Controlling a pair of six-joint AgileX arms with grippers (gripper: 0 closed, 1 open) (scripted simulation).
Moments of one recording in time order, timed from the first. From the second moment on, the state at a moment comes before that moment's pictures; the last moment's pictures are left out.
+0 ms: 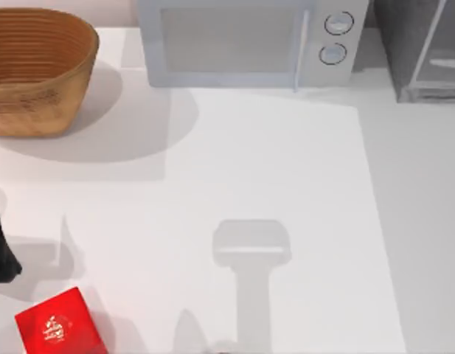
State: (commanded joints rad) left arm 0.00 0.00 0.00 0.00 0.00 0.00; right arm -0.51 1.78 0.29 1.58 -0.51 -0.01
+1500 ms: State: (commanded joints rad) left arm 0.00 0.00 0.00 0.00 0.00 0.00; right arm -0.27 2.11 1.16 0.83 -0.24 -0.02
